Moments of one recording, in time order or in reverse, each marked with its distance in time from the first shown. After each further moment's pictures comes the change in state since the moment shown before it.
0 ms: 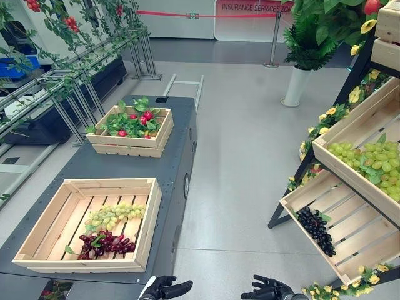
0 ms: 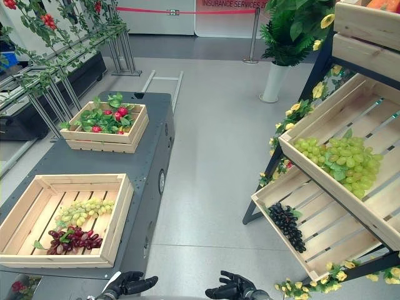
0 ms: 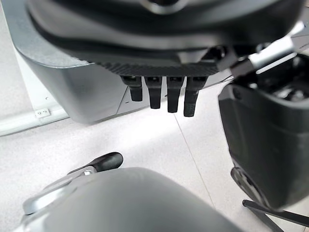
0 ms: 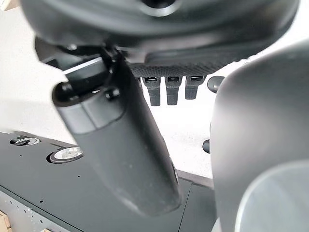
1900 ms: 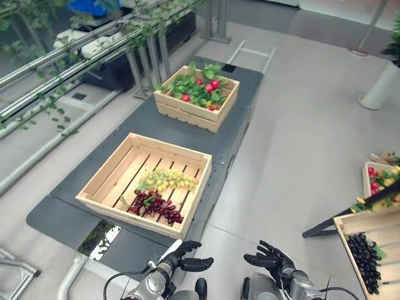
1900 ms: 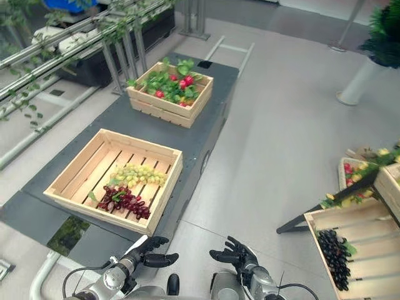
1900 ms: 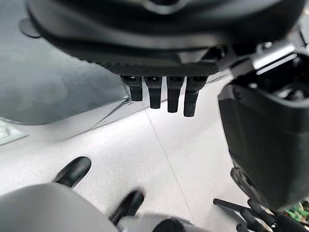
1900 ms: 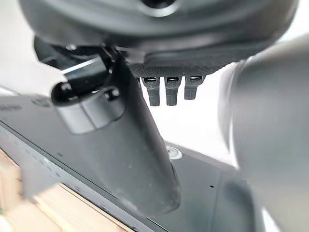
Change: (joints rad) left arm -0.207 0.027 -0.227 -0.037 0.107 -0.185 -0.021; right arm -0.123 0.018 -0.066 0.011 0.168 -0.135 -0.076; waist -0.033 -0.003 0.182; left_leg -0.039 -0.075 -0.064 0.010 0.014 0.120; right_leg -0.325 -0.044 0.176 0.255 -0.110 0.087
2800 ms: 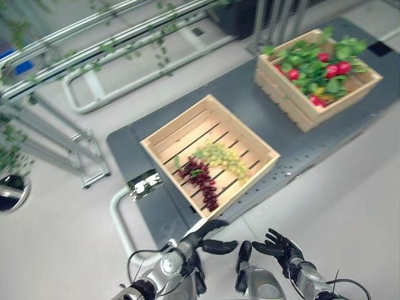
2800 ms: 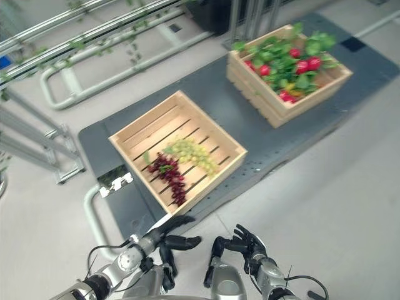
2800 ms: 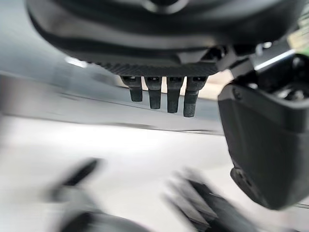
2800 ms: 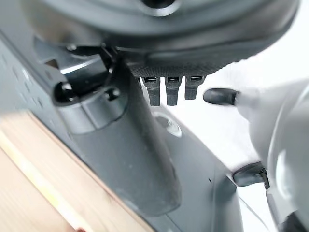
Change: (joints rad) left arm -0.037 0.006 -0.094 -0.347 -0.097 -0.134 -0.095; right arm -0.024 -0.069 -0.010 -0.078 0.079 -0.014 -0.025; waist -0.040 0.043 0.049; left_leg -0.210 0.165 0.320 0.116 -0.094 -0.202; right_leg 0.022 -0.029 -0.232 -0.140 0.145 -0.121
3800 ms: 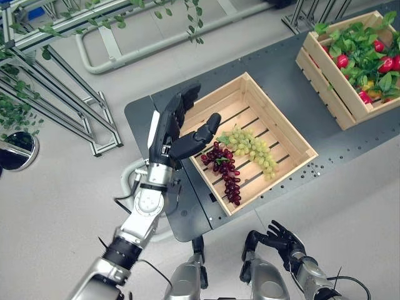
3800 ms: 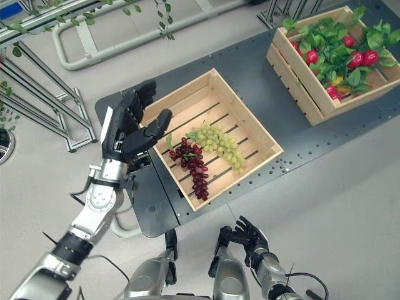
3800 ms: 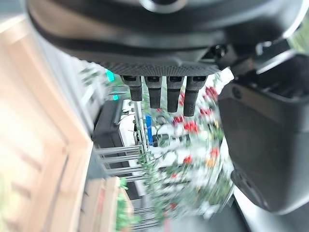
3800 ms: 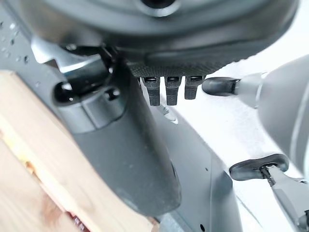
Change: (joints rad) left arm -0.208 0.235 0.355 -0.653 -0.140 0.022 0.336; right arm 0.018 -0.006 -0.034 -0.059 0.040 -0.016 -0.002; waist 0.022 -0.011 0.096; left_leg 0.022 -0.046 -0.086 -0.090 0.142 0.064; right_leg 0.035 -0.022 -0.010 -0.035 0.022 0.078
